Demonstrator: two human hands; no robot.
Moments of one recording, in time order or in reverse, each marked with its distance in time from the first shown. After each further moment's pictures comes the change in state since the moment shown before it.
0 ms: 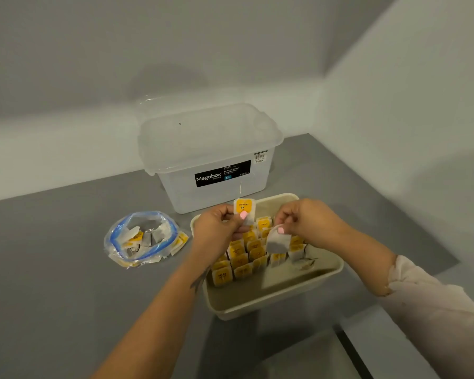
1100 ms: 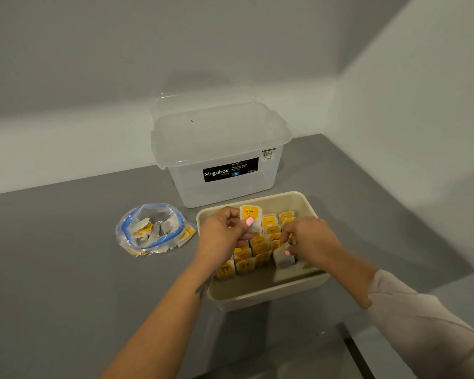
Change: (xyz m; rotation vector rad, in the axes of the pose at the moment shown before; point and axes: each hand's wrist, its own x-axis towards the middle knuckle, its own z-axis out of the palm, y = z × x) left_hand -0.024 -0.005 0.006 0.070 0.030 0.016; right_hand 0.002 0.028 0.041 -0.338 -0.013 0.039
